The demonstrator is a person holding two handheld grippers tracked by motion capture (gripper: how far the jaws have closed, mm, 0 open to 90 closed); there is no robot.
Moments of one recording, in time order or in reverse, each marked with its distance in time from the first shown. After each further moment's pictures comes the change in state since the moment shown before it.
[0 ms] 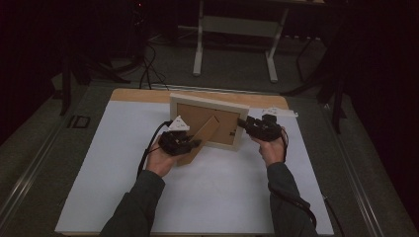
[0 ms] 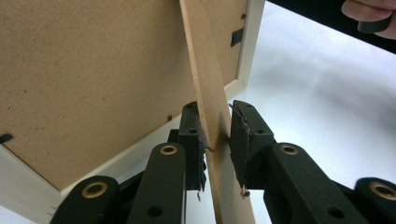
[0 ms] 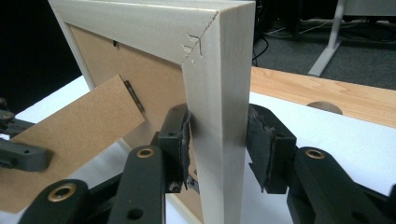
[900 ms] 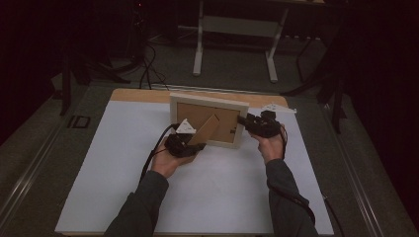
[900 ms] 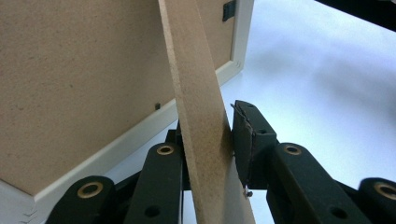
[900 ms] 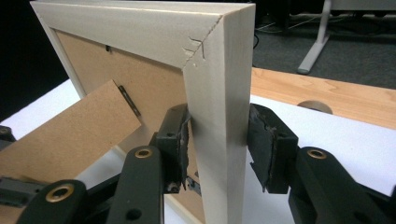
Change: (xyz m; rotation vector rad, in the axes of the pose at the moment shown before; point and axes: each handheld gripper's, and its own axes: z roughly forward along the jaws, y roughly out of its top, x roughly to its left) left arm -0.006 -0.001 0.019 0.036 -0.018 0.023; right arm 0.001 0.010 0.005 0.018 -0.045 0.023
